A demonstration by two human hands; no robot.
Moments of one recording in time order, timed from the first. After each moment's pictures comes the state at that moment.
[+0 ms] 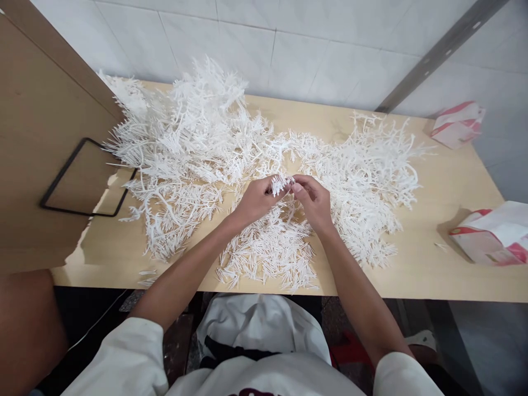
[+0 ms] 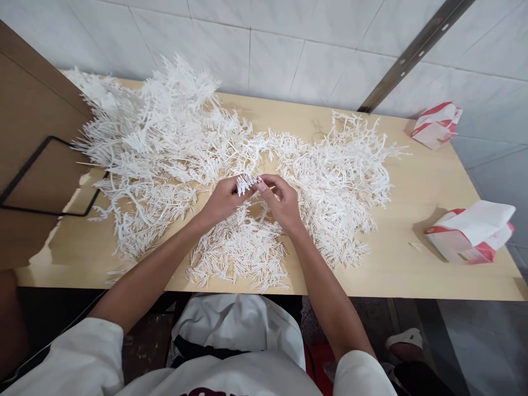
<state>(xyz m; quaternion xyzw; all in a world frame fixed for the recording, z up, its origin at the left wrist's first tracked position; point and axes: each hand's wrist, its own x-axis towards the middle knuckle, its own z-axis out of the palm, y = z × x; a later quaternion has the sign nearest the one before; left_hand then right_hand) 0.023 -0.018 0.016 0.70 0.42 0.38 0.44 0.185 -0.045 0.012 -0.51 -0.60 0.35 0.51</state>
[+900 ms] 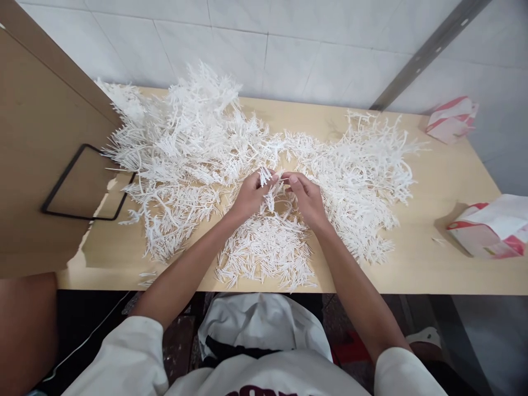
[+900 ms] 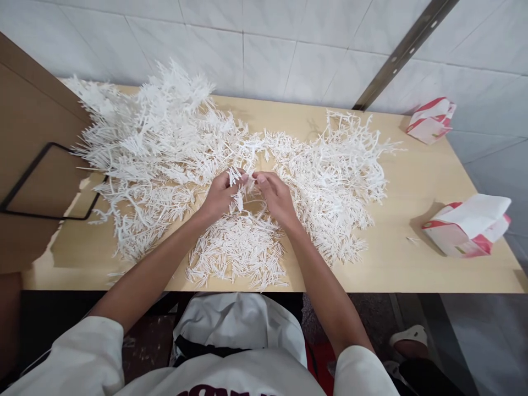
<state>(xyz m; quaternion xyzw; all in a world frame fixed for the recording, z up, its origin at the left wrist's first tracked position) 0.025 -0.010 0.008 0.57 0.43 0.44 0.54 0.183 -0.038 0.013 -0.52 -0.58 0.39 0.49</state>
